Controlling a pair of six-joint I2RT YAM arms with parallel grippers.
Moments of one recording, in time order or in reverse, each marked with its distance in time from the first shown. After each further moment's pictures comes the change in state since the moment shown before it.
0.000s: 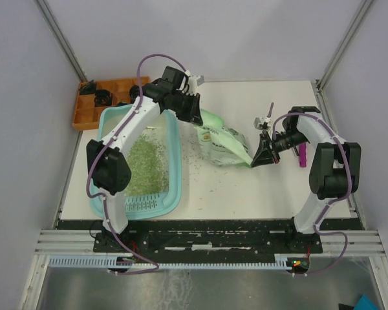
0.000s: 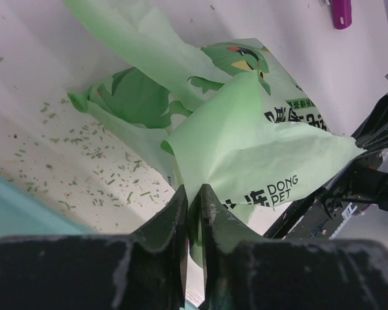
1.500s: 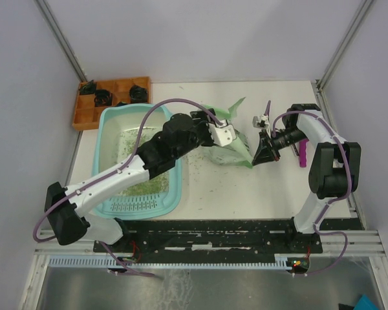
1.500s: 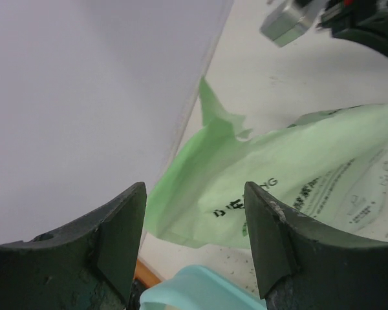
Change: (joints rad) left arm -0.460 -0.591 -0.709 0.870 -0.606 0.939; right arm 0.016 0.011 0.046 0.042 0.068 0.096
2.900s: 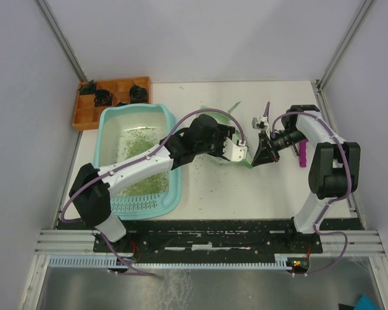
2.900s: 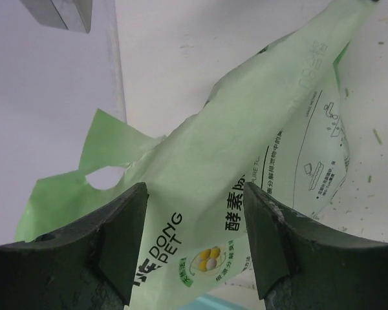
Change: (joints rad) left arm 0.002 0.249 0.094 -0.199 0.201 0.277; right arm 0.002 -0.002 -0.018 0.013 0.004 0.013
